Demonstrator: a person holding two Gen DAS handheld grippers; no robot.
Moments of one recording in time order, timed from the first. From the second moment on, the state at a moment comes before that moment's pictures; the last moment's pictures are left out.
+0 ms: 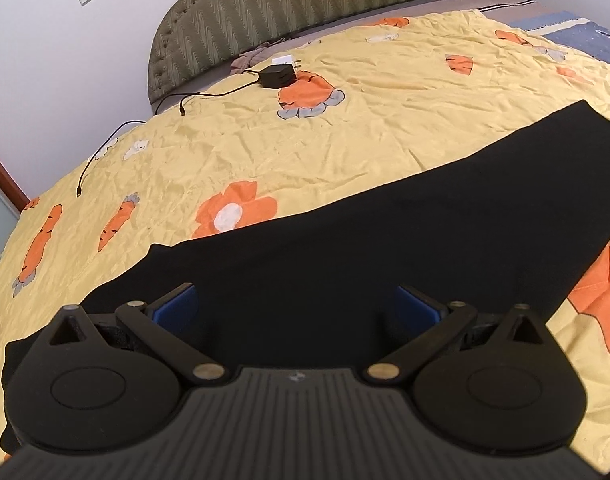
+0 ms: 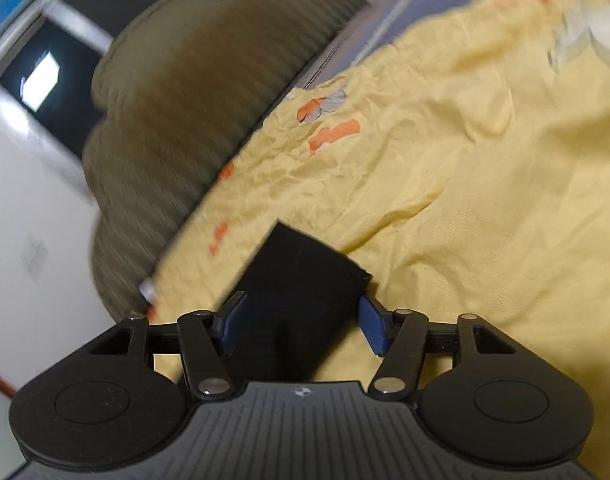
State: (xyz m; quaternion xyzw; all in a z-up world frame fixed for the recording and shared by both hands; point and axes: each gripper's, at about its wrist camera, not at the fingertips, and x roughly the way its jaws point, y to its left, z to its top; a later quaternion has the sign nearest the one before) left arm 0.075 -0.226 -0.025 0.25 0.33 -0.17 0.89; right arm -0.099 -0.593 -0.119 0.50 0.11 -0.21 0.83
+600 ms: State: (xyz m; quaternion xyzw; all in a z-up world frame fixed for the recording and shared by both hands) left arm 0.094 -0.186 -0.018 0.22 0.35 -0.13 0.90; right arm -0.056 -0.523 -0.042 0.33 0.10 -0.16 0.92
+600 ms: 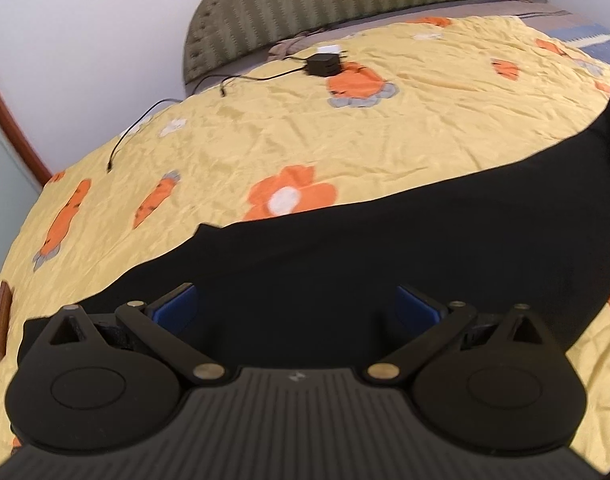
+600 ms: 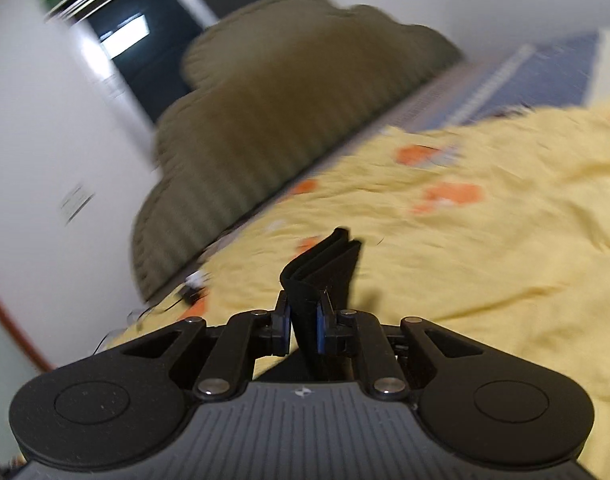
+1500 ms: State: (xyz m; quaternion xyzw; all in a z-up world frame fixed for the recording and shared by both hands) left arm 0.117 -0.079 -0.012 0.17 0.36 -0.04 0.92; right arm 0.038 -0.261 -0.063 0.13 0.28 0.07 0.95
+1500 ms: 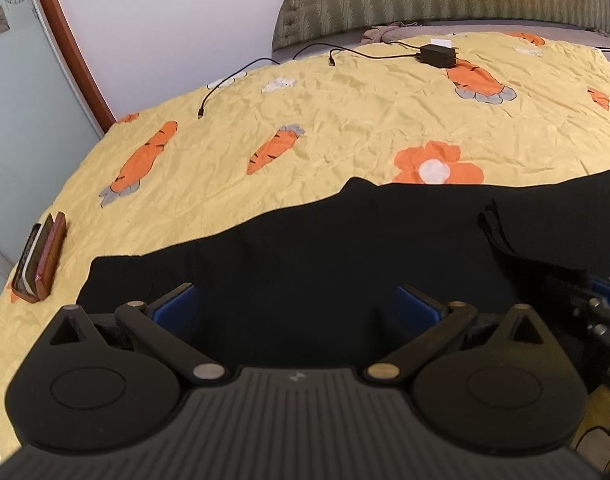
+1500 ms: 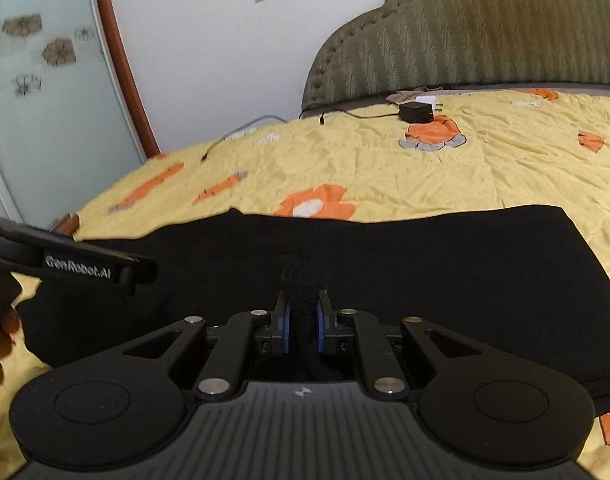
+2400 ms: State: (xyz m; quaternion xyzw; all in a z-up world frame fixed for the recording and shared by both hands) left arm 0.098 -0.042 -0.020 0.12 0.39 -0.11 0.91; right arm 0.007 -0.221 -0.061 -0.13 0.31 -0.03 0.94
